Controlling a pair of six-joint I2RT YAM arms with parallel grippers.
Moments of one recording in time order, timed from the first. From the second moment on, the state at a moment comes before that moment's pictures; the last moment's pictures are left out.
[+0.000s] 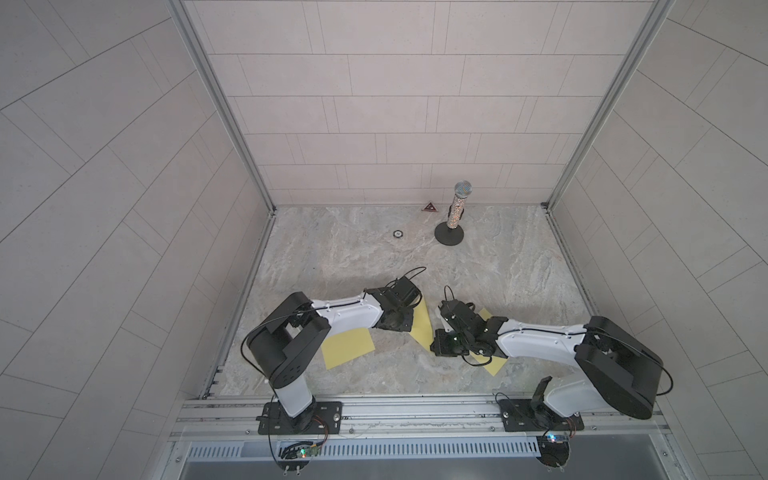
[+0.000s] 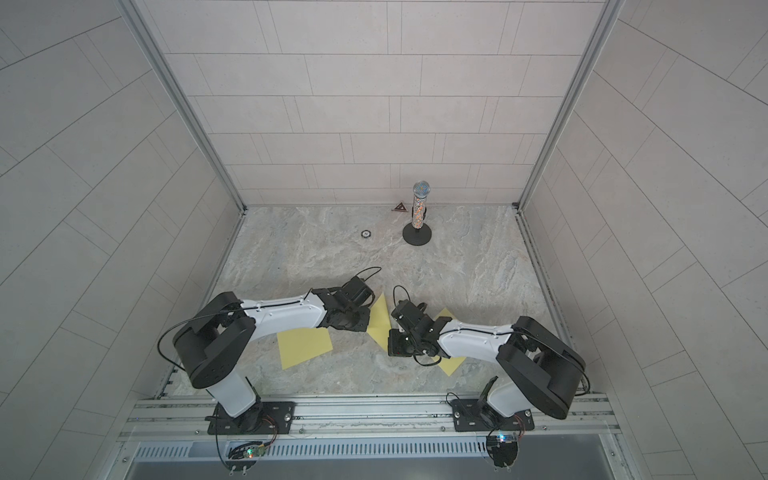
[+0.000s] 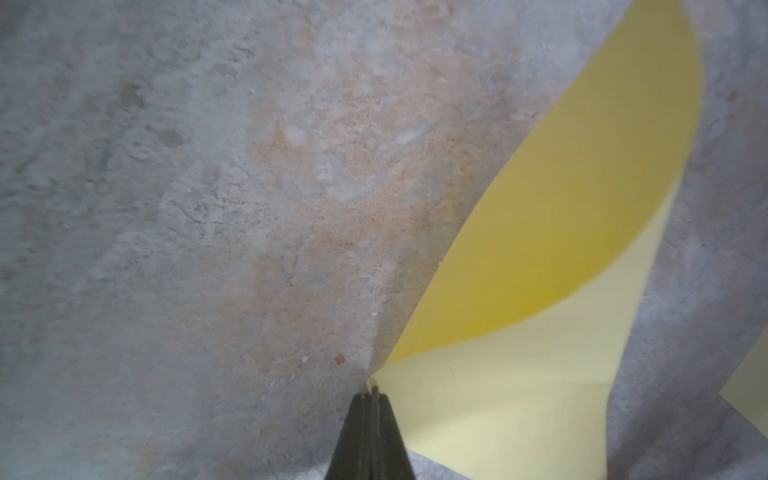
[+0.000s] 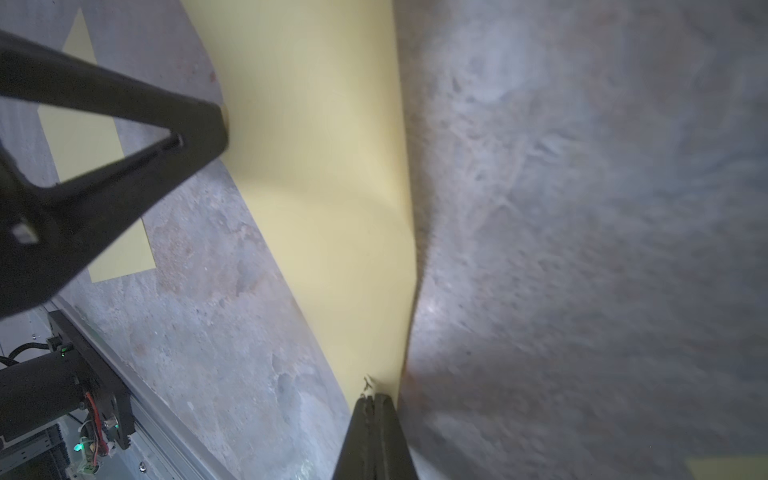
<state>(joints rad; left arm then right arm) -0.81 1.71 0.92 -0.42 -0.04 -0.61 0.82 1.41 0.54 -0.16 -0.23 0.84</state>
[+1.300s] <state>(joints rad) -0.82 1.69 0.88 -0.36 -0.07 -0.61 0.55 1.52 0.70 -0.07 -0.54 0.69</state>
